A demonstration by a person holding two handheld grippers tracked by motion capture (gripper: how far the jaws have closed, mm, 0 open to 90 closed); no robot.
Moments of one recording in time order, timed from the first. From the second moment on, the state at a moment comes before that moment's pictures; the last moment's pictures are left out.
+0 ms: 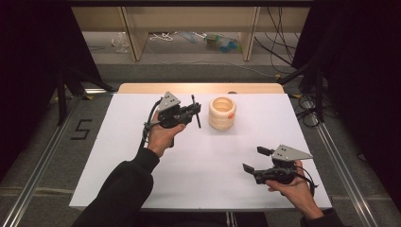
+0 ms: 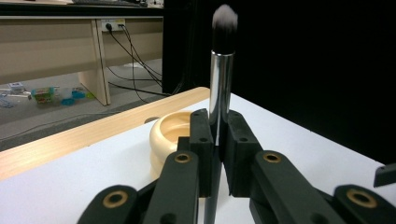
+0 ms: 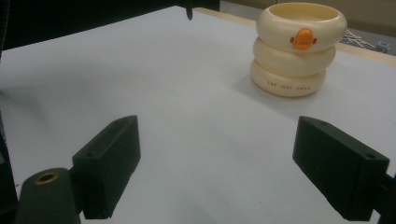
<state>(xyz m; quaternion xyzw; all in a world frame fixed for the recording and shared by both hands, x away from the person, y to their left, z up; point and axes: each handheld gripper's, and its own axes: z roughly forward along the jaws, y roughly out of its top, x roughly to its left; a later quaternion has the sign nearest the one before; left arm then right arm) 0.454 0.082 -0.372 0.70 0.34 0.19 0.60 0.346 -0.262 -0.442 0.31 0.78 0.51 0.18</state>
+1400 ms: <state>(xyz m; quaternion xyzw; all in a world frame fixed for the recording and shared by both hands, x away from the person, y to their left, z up) 0.520 0.026 -0.349 0.70 0.34 0.22 0.59 0.347 -0.260 -0.442 0.30 0.79 0.51 0.18</state>
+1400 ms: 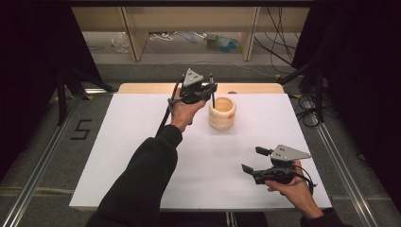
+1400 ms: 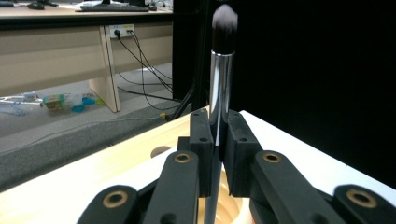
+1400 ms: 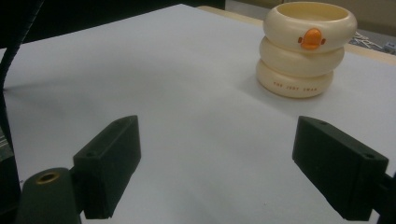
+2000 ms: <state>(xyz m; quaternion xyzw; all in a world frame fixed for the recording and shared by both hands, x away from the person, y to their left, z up) 0.539 0.013 -0.351 0.70 0.35 0.23 0.58 0.347 -0.258 -0.443 0.29 0.79 0.51 0.18</state>
